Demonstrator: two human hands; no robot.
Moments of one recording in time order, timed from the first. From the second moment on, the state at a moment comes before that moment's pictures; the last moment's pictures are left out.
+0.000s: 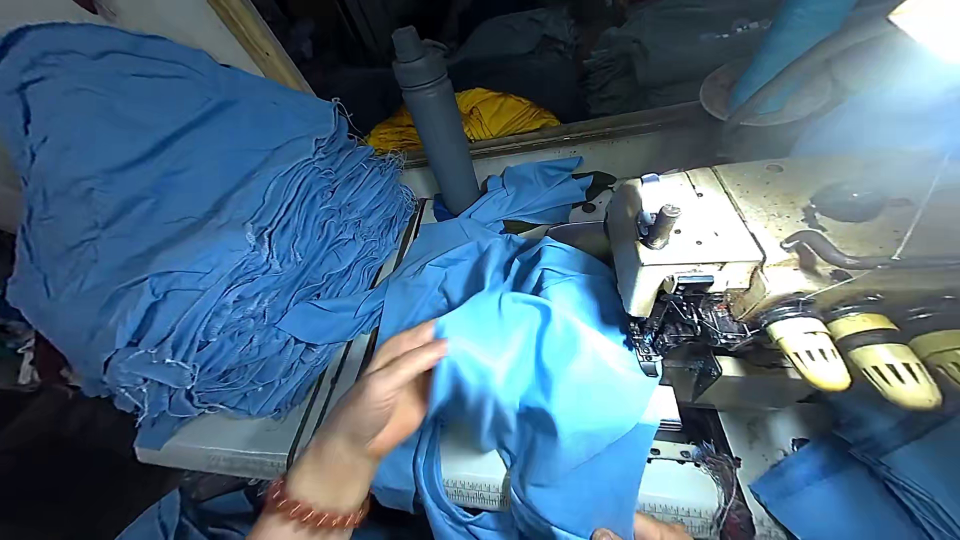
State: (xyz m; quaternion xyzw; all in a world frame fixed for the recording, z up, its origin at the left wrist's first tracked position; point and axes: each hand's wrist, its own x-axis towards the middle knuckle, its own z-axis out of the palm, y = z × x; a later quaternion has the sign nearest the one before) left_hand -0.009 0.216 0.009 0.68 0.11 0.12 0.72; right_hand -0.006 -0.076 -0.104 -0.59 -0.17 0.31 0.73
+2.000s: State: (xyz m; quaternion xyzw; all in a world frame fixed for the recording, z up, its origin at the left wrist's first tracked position) left_hand -0.010 0.103 0.013 0.97 -0.08 0.20 0.14; right_hand 0.042 -0.051 -0.072 -0.54 -0.15 0.19 0.81
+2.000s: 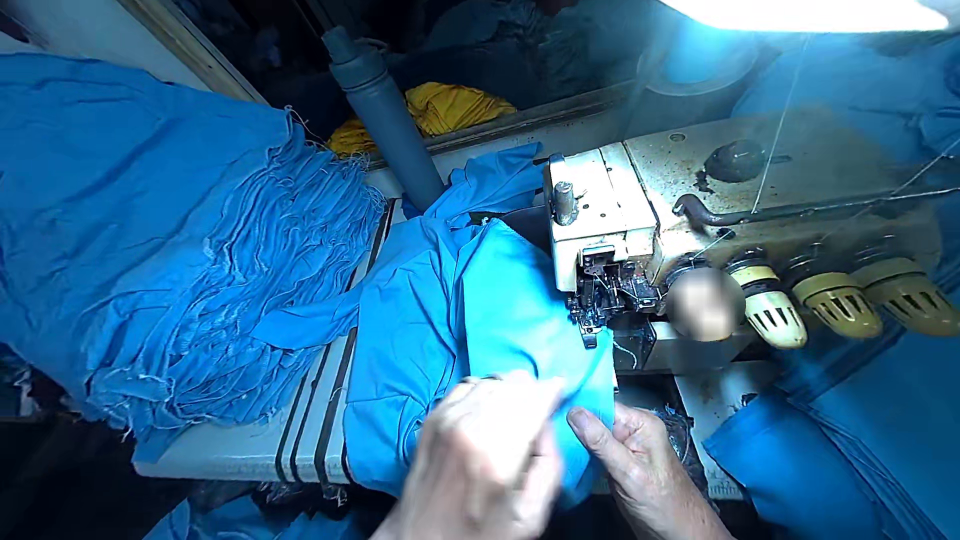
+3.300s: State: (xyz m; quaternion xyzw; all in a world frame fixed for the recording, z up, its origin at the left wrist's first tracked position) left_hand -0.031 0.114 -0.039 0.87 0.02 0.36 0.33; right_hand -0.007 -0.123 -0.126 -0.73 -0.23 0.03 0.64
